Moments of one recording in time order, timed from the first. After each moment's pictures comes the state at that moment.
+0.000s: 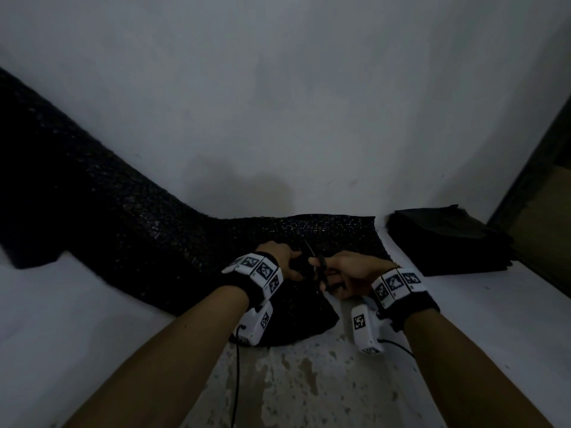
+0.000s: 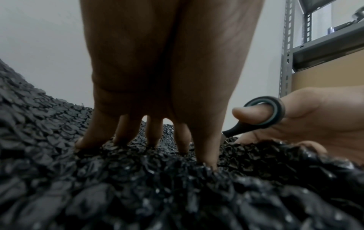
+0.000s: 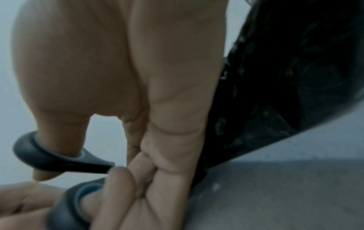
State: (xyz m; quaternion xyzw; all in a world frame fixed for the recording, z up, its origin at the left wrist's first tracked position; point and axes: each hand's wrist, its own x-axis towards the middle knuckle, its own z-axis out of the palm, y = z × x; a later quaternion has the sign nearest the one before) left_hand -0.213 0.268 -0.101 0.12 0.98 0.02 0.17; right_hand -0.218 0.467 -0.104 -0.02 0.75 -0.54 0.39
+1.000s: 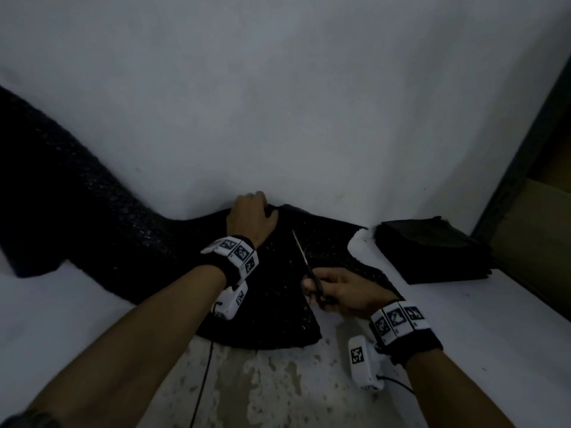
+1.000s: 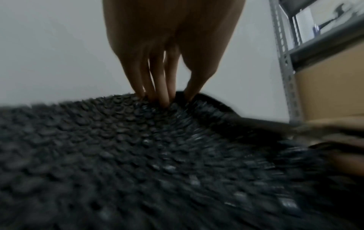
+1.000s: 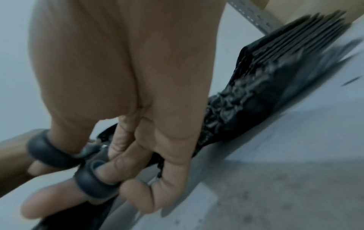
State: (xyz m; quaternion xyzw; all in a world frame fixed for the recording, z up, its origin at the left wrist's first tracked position) left_hand -0.221 0.247 -0.052 -0.01 0.93 0.23 -0.29; right_hand -0.171 0.488 -0.109 -0.21 0.73 -0.59 0.27
